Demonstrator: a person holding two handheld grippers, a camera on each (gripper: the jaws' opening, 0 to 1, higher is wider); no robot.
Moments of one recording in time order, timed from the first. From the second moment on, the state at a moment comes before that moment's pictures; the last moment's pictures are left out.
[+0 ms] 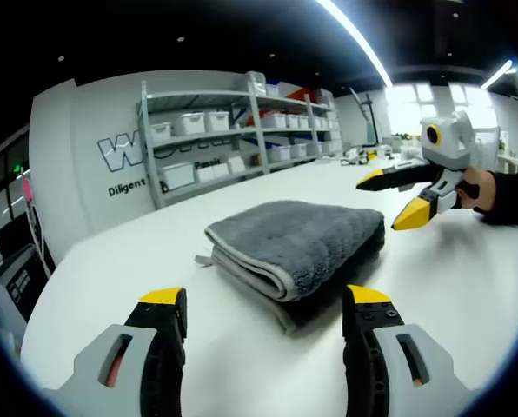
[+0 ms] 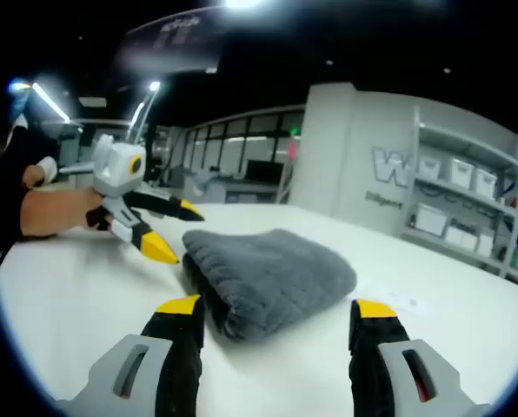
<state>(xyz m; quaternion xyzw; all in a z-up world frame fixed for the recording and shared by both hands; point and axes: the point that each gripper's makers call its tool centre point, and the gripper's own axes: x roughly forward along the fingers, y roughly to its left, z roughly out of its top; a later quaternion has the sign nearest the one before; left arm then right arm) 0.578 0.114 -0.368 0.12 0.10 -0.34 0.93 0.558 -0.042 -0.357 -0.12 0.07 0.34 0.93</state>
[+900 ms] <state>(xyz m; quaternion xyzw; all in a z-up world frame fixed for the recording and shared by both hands) 0.583 0.100 -0.384 0.04 0.16 -0.37 0.92 0.564 -0.035 -0.373 -0.06 0.12 0.35 0.93</state>
